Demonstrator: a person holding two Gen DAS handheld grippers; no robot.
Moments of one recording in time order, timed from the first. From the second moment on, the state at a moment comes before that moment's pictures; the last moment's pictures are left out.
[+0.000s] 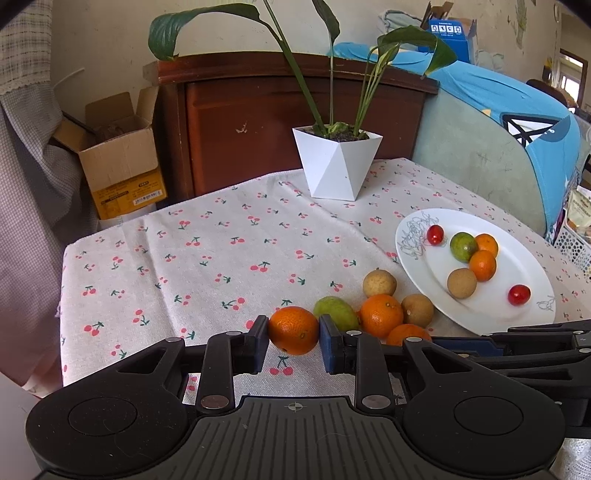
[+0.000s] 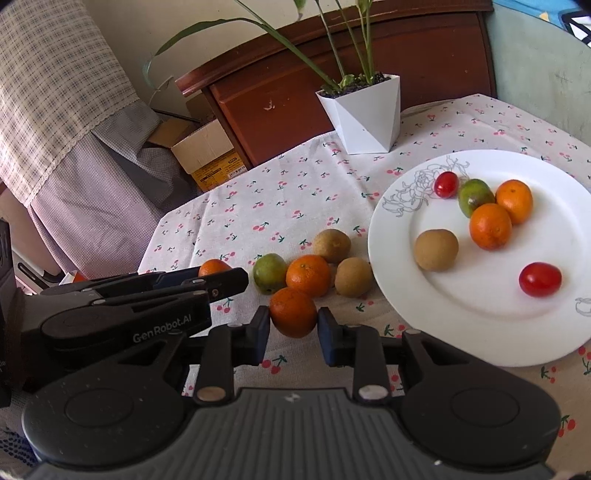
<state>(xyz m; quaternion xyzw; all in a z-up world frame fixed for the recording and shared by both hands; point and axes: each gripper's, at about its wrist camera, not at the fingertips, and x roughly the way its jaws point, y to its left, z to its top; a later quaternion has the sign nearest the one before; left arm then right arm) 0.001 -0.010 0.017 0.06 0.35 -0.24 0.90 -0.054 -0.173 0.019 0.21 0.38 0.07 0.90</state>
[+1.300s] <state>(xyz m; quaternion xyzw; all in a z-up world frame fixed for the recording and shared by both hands) -0.029 -0.107 0.044 -0.02 0.36 -0.32 0.87 -0.090 -0.292 0.047 0.31 0.31 -0.10 0.89</state>
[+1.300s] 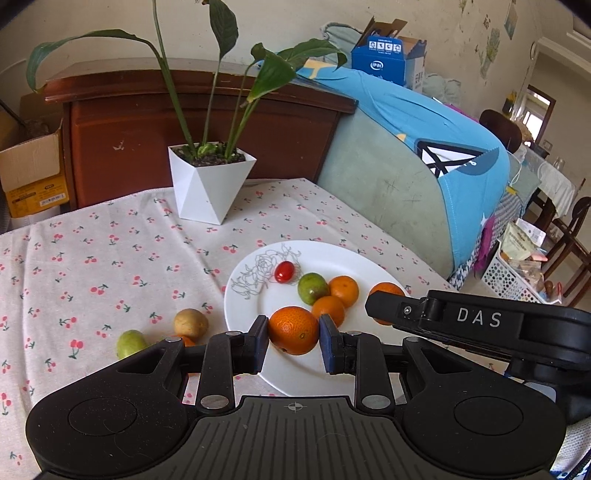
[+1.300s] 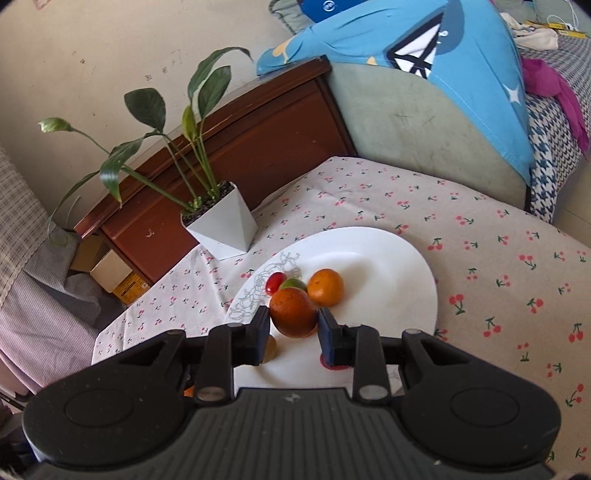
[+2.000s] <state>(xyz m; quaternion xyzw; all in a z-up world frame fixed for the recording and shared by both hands) -0.034 -0.134 0.026 0.01 0.37 -0.34 0.87 -0.098 -0.321 0.026 0.38 0.33 -0.15 0.85</state>
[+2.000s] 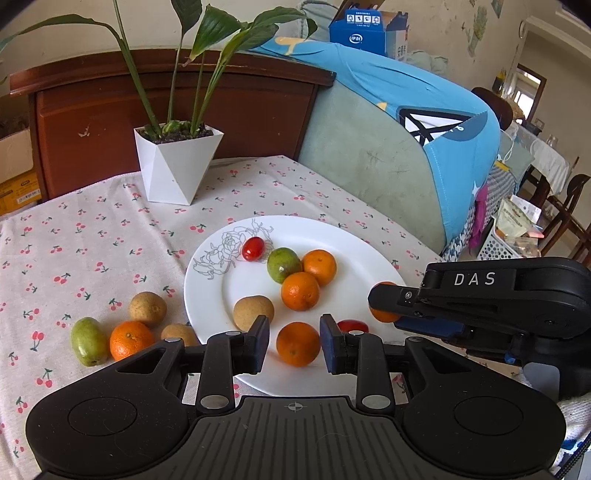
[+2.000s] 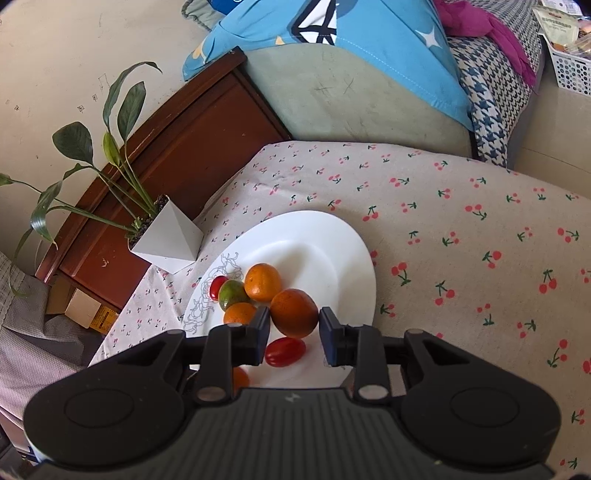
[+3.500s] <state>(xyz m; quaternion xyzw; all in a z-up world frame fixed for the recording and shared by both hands) 0.017 -0.027 0.031 -0.06 0.39 -0.17 0.90 -0.064 -0.202 0.030 0.16 0.34 0.05 0.93</state>
